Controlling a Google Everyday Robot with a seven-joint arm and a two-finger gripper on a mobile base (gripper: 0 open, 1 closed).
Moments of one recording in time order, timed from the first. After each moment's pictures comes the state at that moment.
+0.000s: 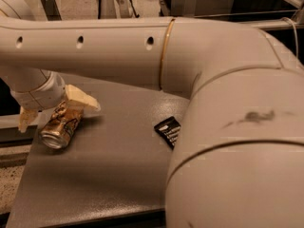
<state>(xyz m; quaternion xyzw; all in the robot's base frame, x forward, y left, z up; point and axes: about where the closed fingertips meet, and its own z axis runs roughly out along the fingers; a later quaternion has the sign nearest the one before) 0.487 0.211 0.829 -0.13 0.99 -0.04 0.07</state>
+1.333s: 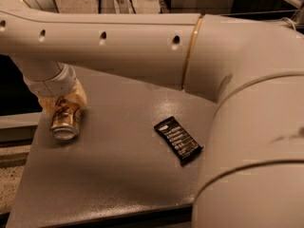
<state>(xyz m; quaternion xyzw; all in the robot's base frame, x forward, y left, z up) 0.519 0.204 0.845 -0.11 0.99 0.01 0.12</state>
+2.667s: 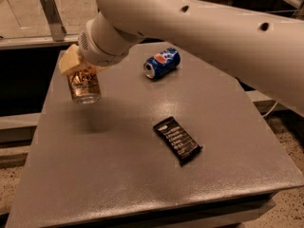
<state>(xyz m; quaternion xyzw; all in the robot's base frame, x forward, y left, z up) 0.567 0.150 0.929 -0.21 0.90 0.26 0.28</state>
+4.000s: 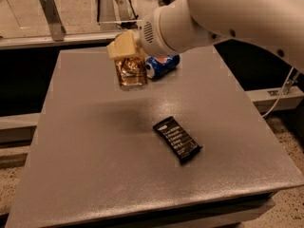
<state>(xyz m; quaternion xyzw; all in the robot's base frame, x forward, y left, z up) 0.565 0.034 0.974 -0.19 0.87 0.26 0.38</state>
